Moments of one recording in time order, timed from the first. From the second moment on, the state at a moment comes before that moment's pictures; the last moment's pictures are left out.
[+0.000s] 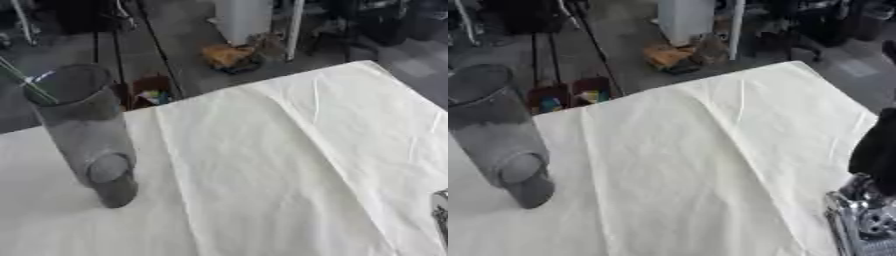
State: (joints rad) left arm -1.27 0.71 0.18 -1.49 0.43 -0.23 0.90; right arm -0.56 -0.30 -0.12 -1.99 0.08 -0.52 -0.69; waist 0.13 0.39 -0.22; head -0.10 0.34
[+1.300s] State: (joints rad) left arm -1.22 0.68 0.05 -1.56 0.35 -0.12 0.91; right arm -0.57 -0.30 -0.12 -1.99 0.08 -0.51 -0.70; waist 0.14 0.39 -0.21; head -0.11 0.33
